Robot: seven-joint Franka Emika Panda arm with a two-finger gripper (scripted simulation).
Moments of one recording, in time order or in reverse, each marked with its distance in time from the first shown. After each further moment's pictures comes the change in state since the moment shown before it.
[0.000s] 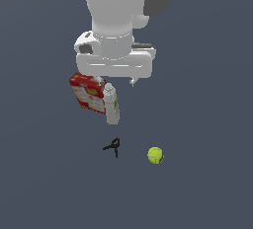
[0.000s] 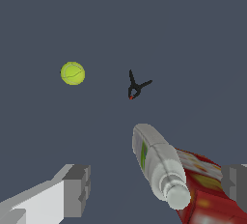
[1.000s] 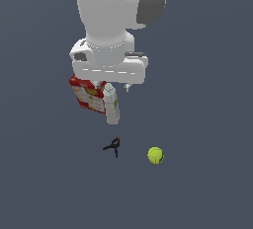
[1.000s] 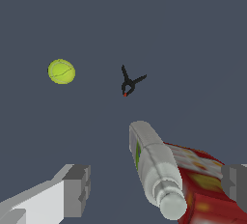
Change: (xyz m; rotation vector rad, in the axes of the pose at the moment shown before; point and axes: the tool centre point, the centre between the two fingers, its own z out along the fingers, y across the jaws) arm 0.000 0.016 0.018 0.000 -0.032 0.049
